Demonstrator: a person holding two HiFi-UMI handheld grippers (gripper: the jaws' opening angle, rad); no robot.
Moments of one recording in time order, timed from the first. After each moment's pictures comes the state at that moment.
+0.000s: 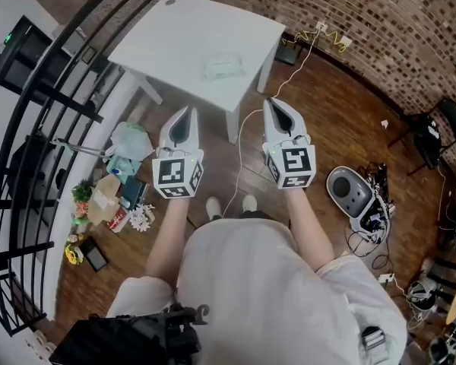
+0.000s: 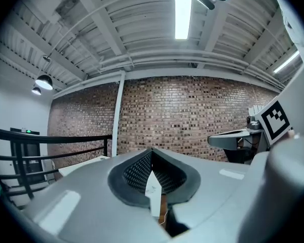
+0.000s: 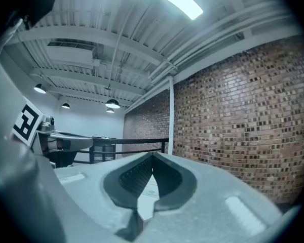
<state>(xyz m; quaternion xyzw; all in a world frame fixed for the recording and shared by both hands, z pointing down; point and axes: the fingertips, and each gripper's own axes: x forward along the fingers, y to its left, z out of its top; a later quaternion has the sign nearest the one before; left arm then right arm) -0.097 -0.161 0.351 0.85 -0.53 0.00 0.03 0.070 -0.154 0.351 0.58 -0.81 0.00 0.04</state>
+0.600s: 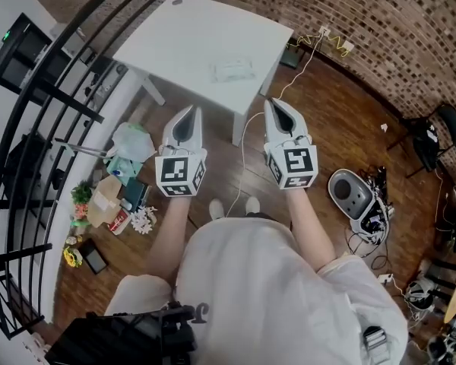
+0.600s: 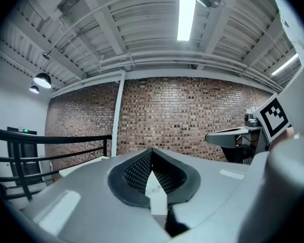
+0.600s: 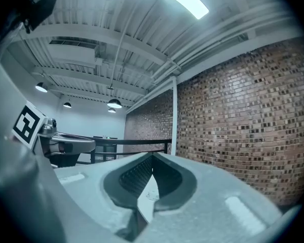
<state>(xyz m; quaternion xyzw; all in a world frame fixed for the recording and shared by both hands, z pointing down) -0.135 -0.180 0.352 0.86 -0.51 0.00 0.03 0.024 -0.172 0.345 0.58 -0.81 -0.01 0.05</state>
